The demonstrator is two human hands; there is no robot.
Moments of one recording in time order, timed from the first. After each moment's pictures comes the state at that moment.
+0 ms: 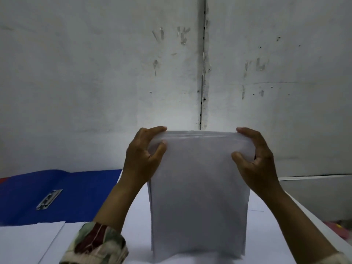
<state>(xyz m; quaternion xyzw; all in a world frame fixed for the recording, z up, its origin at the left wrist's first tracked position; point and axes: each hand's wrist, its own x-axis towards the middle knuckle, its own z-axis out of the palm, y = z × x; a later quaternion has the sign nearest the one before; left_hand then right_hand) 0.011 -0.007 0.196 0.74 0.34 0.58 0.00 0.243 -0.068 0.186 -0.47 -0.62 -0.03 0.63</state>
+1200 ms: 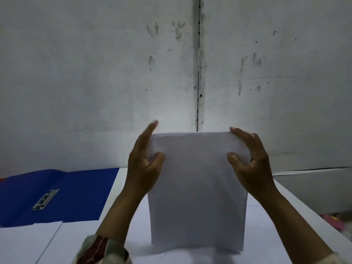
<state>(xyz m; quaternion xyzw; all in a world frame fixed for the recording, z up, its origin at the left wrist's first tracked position) 0.028 -0.028 0.180 0.71 0.32 0.61 0.14 0.245 -0.069 0.171 -0.46 -0.63 -0.04 0.63</state>
